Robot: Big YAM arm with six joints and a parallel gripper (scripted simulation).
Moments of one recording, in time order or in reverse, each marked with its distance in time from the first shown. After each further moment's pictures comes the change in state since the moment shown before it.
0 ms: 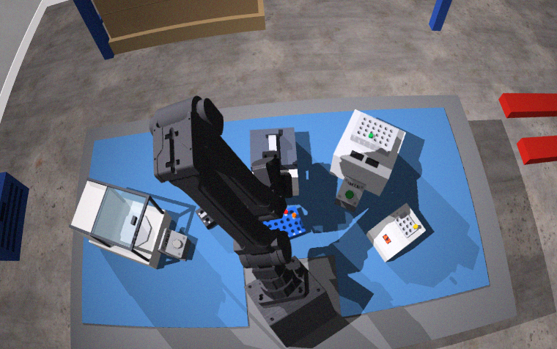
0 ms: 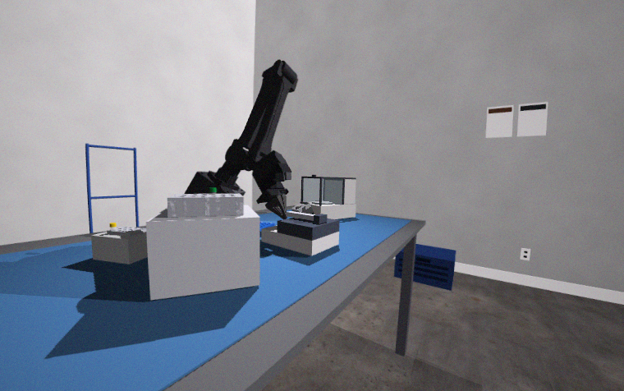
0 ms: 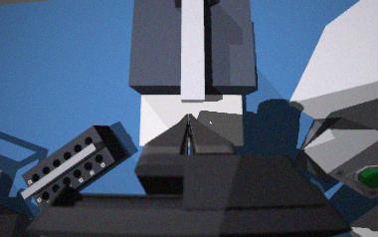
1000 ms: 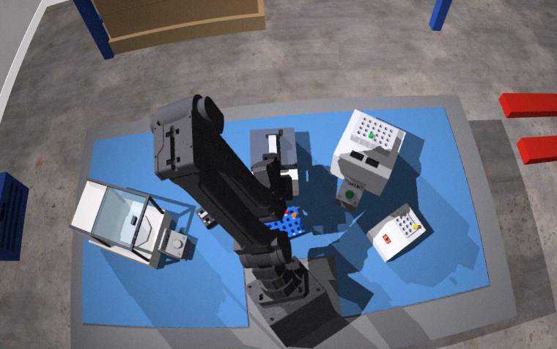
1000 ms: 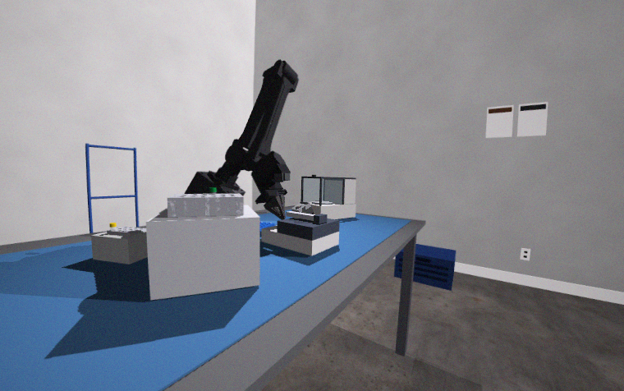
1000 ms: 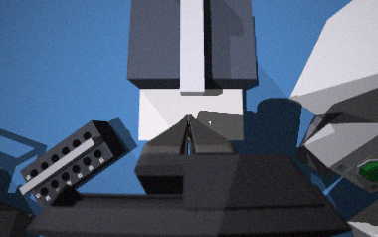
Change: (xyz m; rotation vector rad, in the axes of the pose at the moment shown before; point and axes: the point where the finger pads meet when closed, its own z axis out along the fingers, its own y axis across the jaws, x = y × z) arm 0.007 0.000 -0.003 0.002 0.011 0.002
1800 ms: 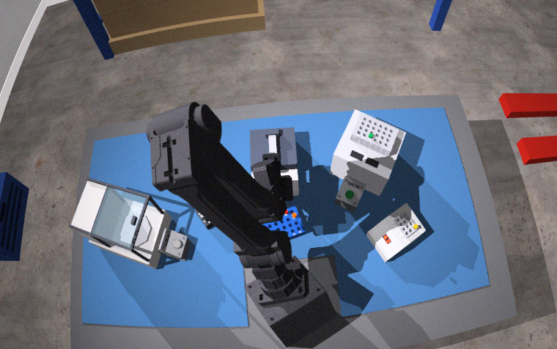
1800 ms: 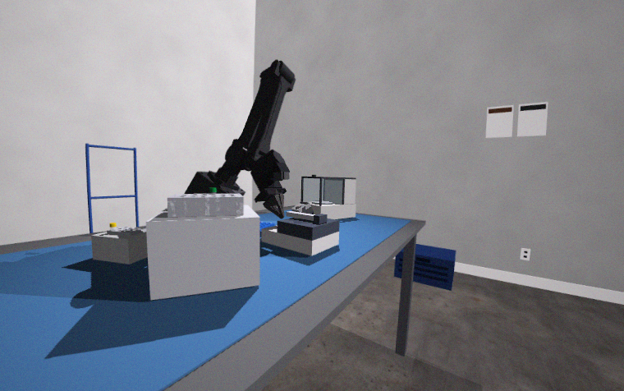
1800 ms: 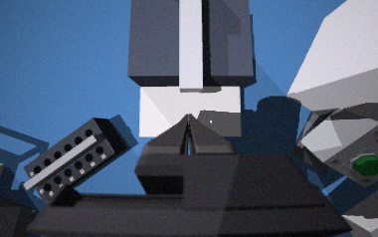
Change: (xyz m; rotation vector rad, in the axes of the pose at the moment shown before) arm 0.001 -0.001 -0.006 0.005 0.011 0.001
